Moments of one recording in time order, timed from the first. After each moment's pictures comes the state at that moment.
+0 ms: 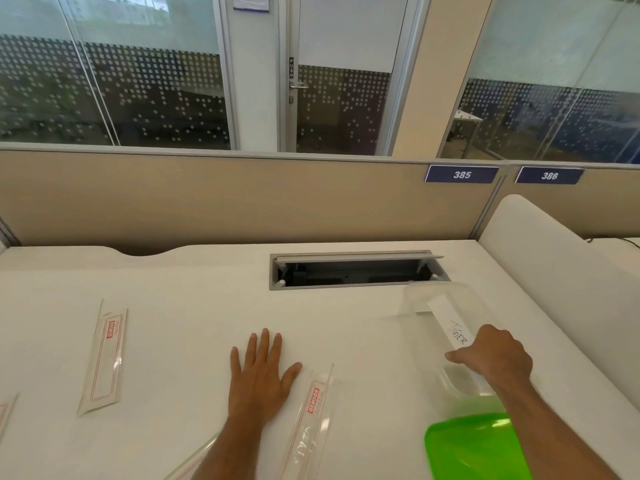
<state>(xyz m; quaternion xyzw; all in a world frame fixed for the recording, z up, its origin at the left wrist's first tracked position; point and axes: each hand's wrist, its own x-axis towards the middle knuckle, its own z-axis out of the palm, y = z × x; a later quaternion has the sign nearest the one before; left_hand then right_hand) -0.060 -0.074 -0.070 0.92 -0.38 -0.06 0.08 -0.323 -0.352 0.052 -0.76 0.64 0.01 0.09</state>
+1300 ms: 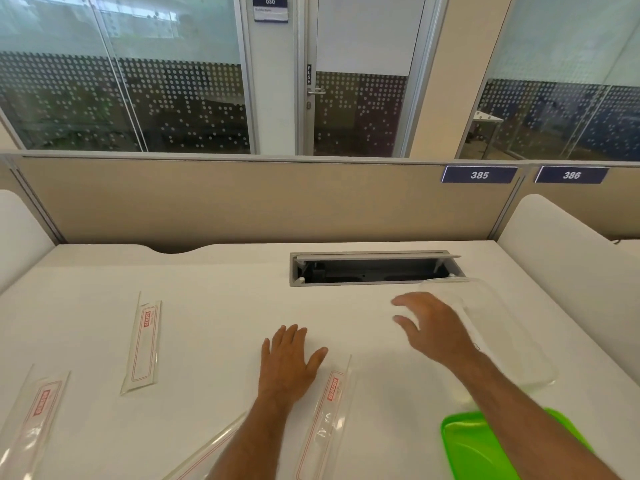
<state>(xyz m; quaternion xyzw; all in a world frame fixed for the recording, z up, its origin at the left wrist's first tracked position) -0.074 -0.076 -0.037 0.91 -0.37 -0.07 0.20 -0.250 -0.285 0.062 -0.94 0.19 -0.24 0.11</state>
